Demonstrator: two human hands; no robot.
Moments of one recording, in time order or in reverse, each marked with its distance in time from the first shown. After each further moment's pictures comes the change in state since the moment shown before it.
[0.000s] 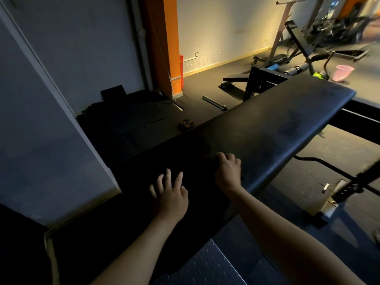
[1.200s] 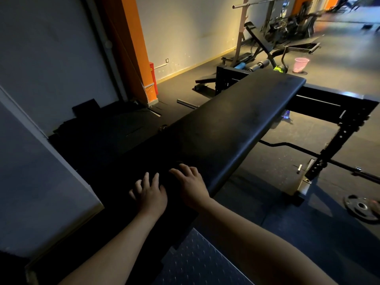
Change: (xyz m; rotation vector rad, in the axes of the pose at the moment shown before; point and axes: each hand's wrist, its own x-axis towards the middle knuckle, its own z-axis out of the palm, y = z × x) left_hand -0.011 0.020 0.009 0.021 0.032 -0.032; right_hand -0.075 -0.007 0.005 -0.073 -0.143 -0.276
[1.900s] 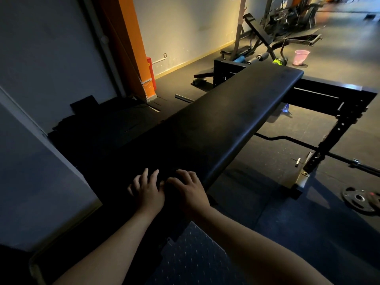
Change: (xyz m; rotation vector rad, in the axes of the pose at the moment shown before) left_hand -0.014 0.003 0.015 -0.029 0.079 0.057; right_hand -0.047 0.007 0.012 0.052 0.127 -0.141
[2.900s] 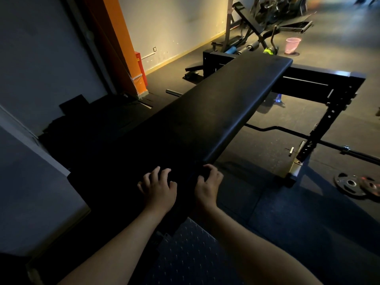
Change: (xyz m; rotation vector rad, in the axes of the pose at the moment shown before) left_hand -0.017 0.065 0.018 -0.010 -0.008 0.085; right_hand -0.024 0.040 -0.011 0.891 0.537 0.860
